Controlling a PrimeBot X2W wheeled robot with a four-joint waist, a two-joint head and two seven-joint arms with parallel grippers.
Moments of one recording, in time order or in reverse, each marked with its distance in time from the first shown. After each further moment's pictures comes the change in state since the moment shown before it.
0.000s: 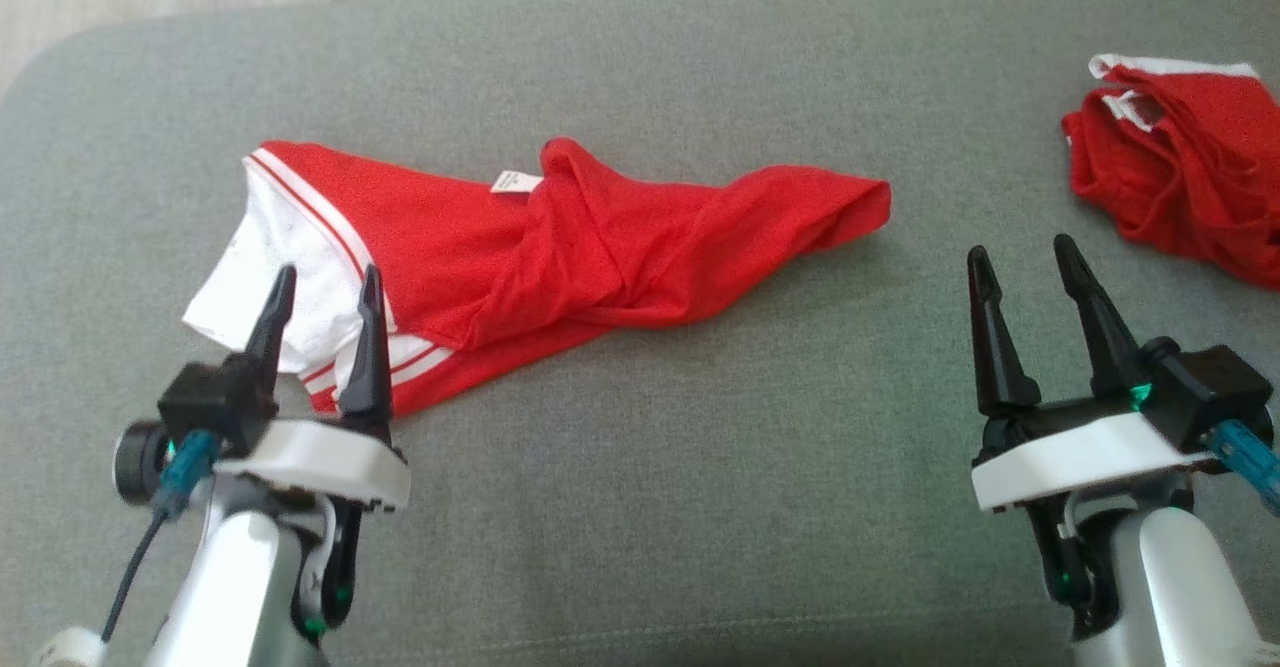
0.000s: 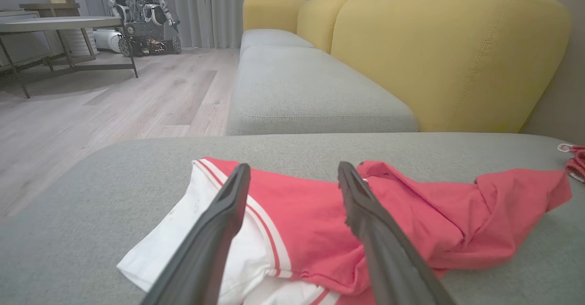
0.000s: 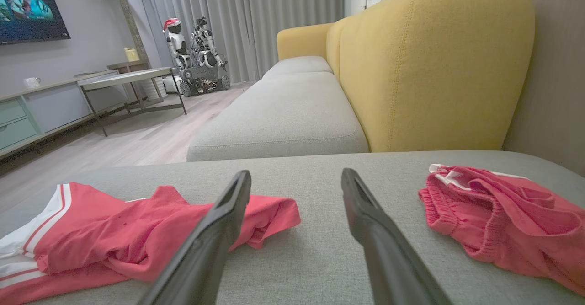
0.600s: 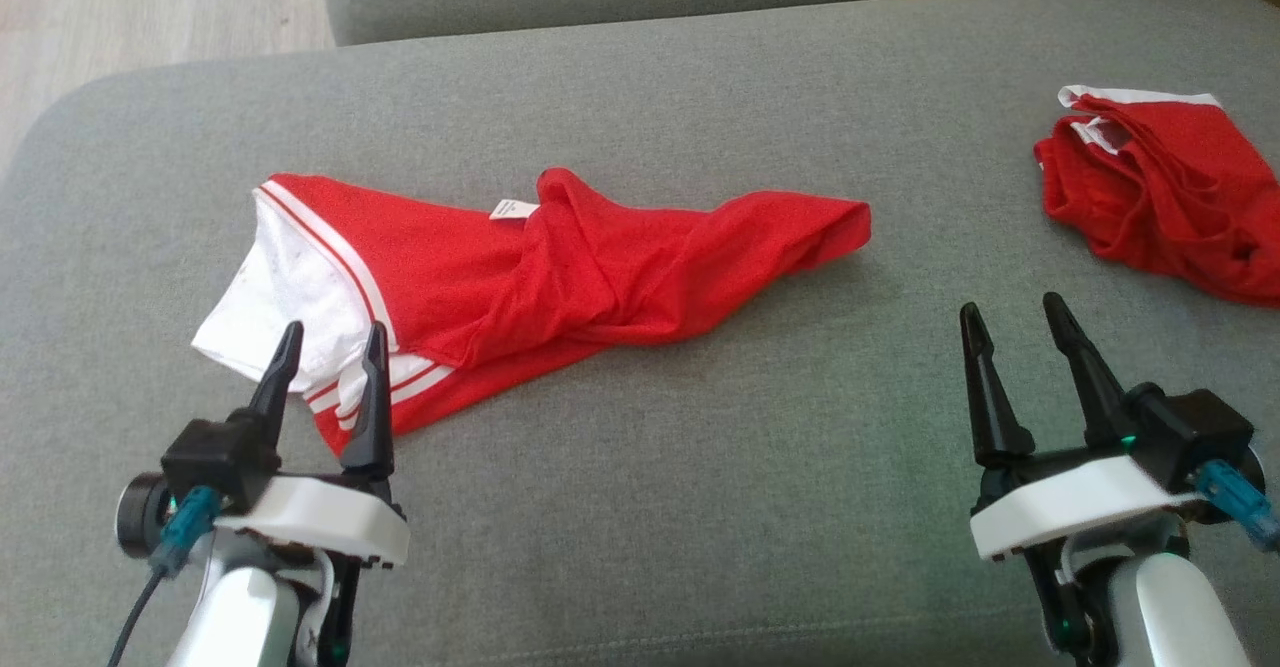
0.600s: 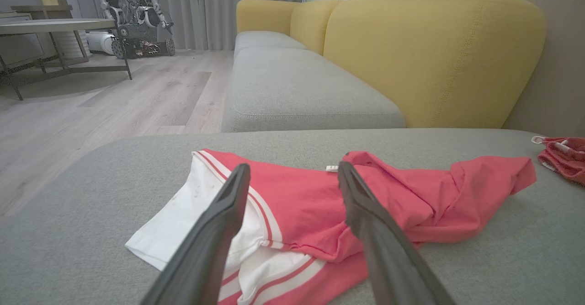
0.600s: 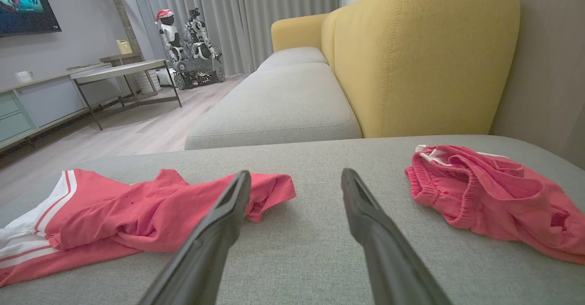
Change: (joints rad) left arm 0.113 0.018 -0.005 -0.058 -0.010 -0.002 0.001; right arm 0.078 0.000 0.002 -0.001 0.000 0.000 0.021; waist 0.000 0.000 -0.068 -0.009
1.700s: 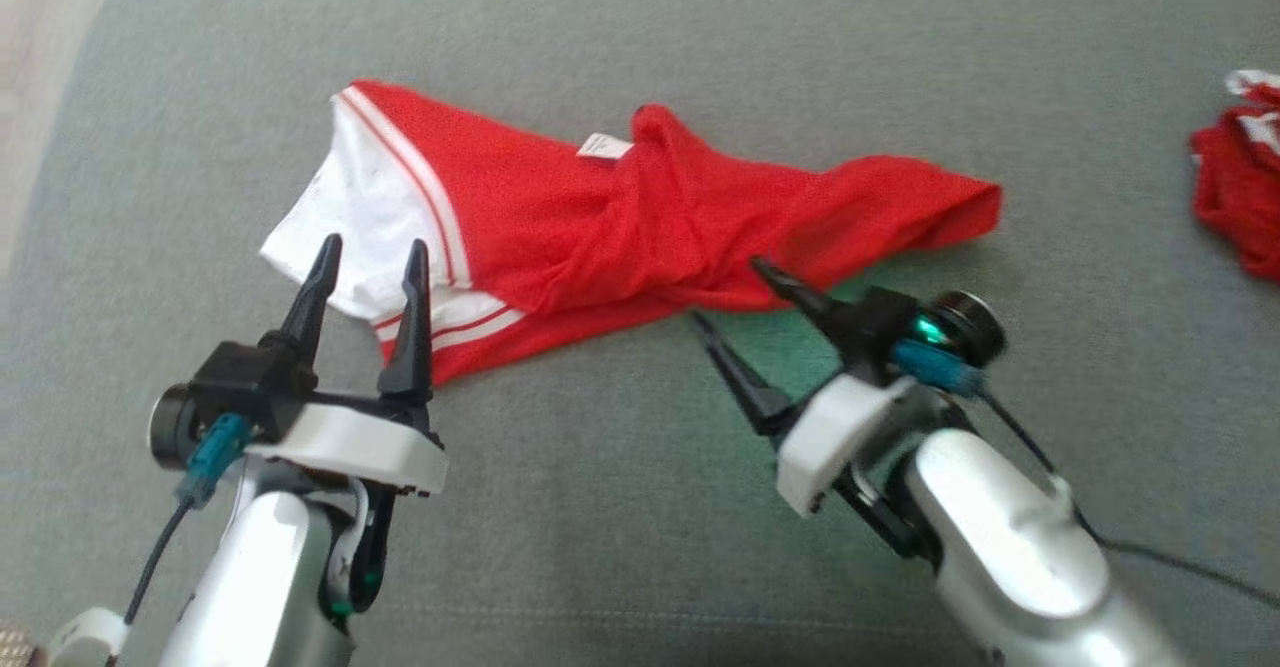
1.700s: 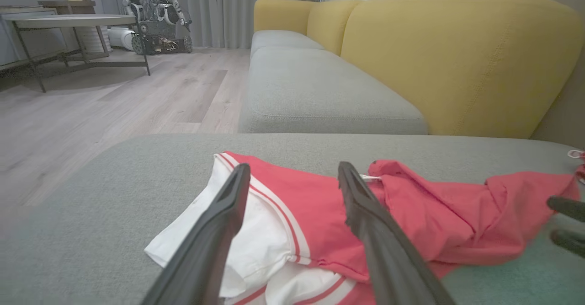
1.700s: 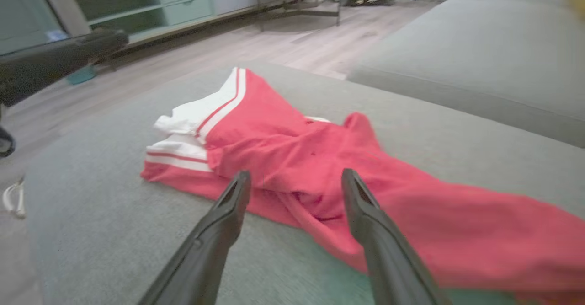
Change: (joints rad) left arm -0.128 -0.017 -0.055 0.001 -0.004 -0.012 0.000; right arm -0.366 -0.105 0.523 0.278 0.075 0.000 0.066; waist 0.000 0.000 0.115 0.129
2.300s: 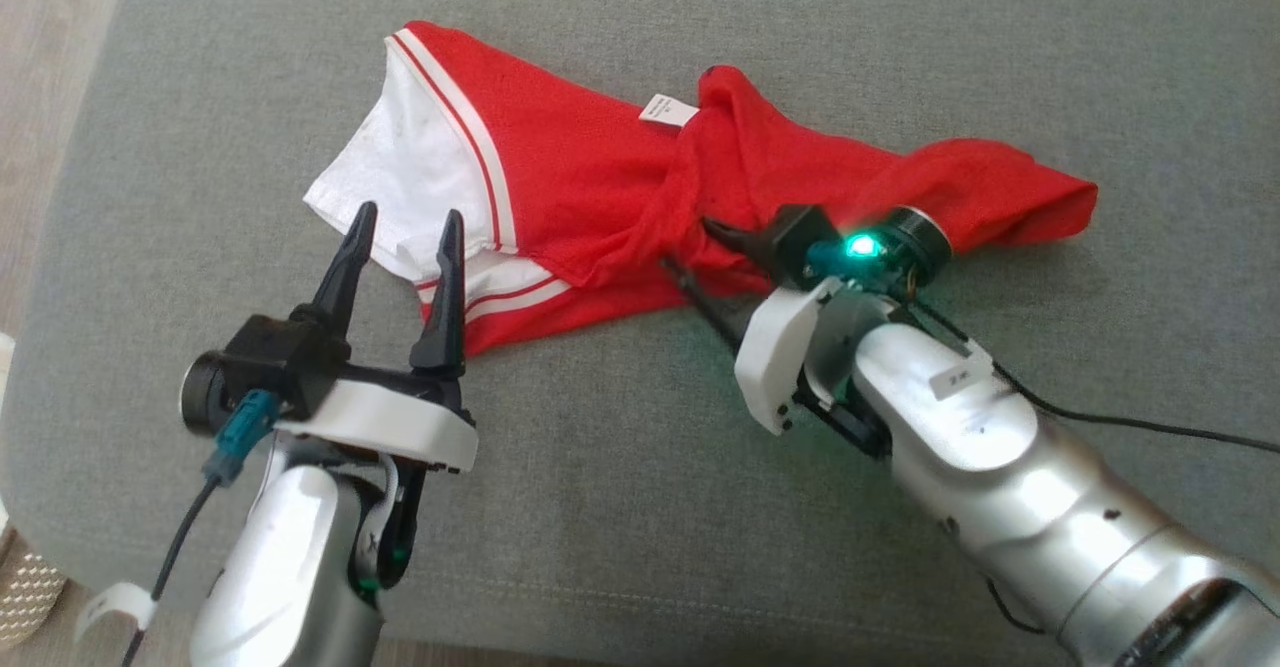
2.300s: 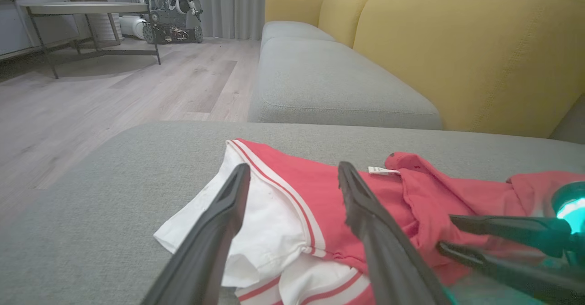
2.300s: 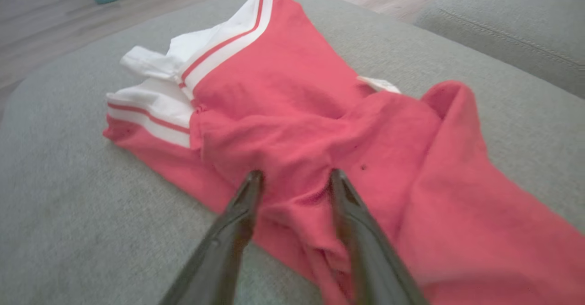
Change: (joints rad) left arm -0.045 -0.056 -0.001 0.007 0.031 -0.025 -0.001; right arm -0.392 0.033 0.338 0.484 0.172 0.000 -0.048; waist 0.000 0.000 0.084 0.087
